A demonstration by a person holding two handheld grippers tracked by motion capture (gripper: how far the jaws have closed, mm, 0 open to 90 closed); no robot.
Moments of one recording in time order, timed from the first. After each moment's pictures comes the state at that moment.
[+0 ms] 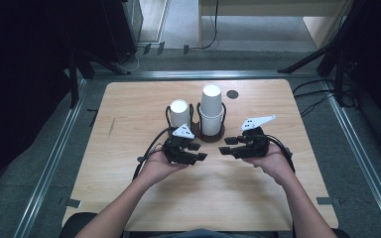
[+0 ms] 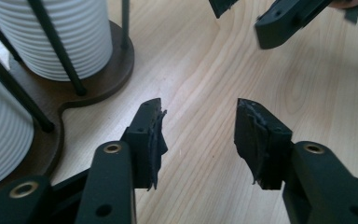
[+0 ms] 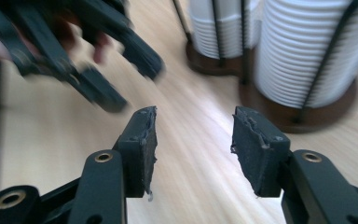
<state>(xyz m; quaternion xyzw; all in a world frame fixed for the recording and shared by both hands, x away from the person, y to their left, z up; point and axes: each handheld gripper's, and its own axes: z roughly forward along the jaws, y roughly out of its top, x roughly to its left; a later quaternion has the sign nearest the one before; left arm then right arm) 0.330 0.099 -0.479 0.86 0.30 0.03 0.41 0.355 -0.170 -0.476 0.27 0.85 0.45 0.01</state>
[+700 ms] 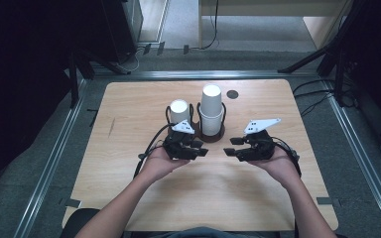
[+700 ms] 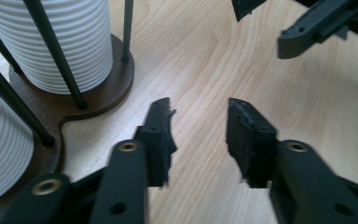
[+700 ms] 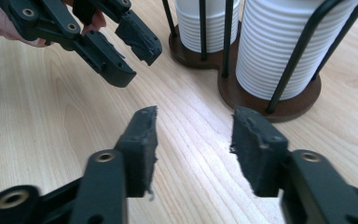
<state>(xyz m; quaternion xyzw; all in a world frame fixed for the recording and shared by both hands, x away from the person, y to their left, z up) 0.338 0.093 -0.475 0.86 0.30 0.02 0.41 0.342 -0.177 -0.464 0.27 0.86 0.43 0.04</state>
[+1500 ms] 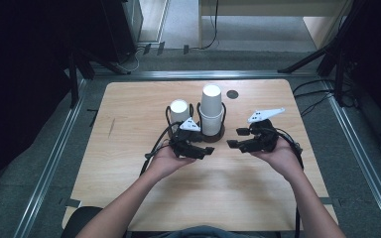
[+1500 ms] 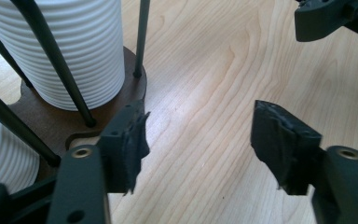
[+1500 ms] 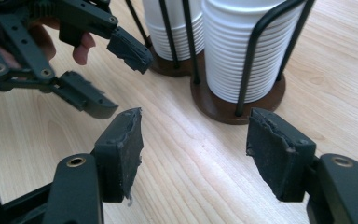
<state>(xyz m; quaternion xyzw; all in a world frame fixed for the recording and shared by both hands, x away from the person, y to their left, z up) 0.346 0.079 -0.478 0.85 0.33 0.05 0.42 0.363 -0.185 -0.449 0.30 0.85 0.42 0.05</state>
